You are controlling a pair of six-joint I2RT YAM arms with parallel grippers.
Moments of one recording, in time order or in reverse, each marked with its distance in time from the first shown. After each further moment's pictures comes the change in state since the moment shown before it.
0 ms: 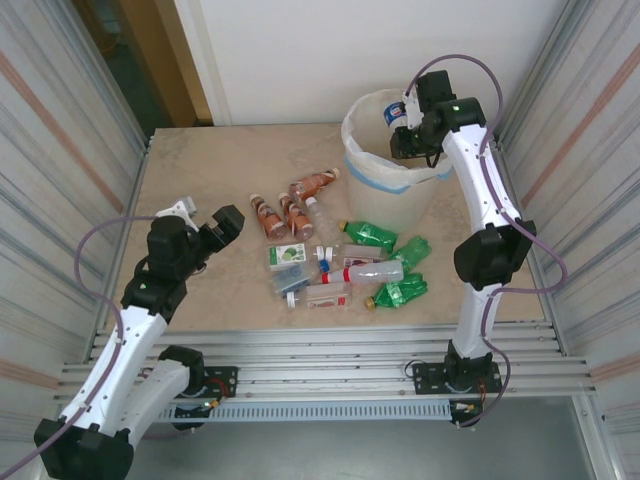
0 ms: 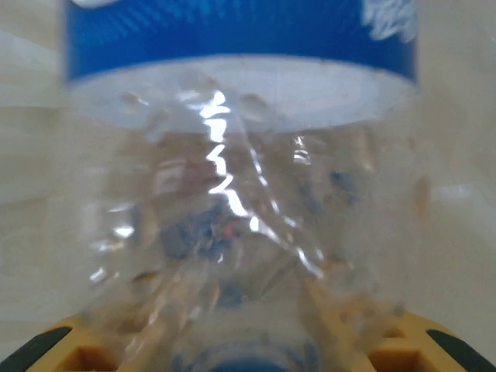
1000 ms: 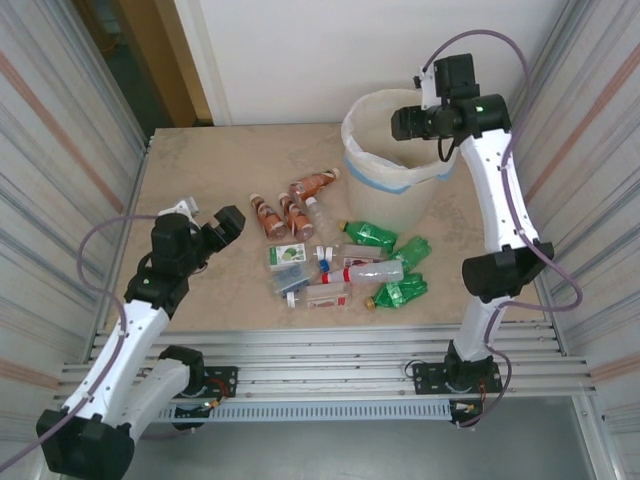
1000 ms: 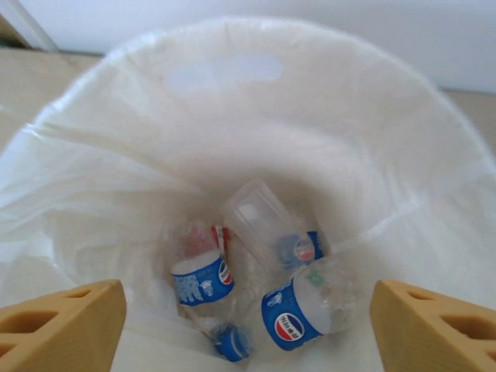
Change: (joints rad) left arm 0.006 0.086 0.001 -0.009 -0.016 0.017; right arm 0.002 -0.167 0.040 0.077 0.068 0.037
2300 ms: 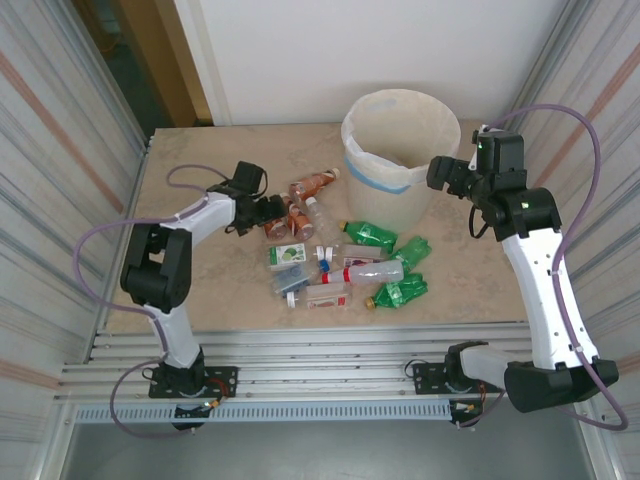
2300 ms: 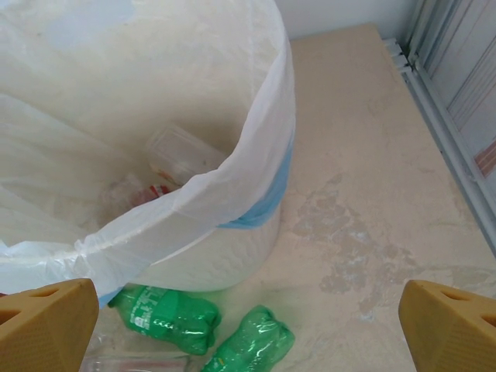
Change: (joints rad) left arm -0.098 1.005 0.587 -0.191 -0.053 0.126; right arm -0.051 -0.642 -0.792 0.226 0.163 0.237
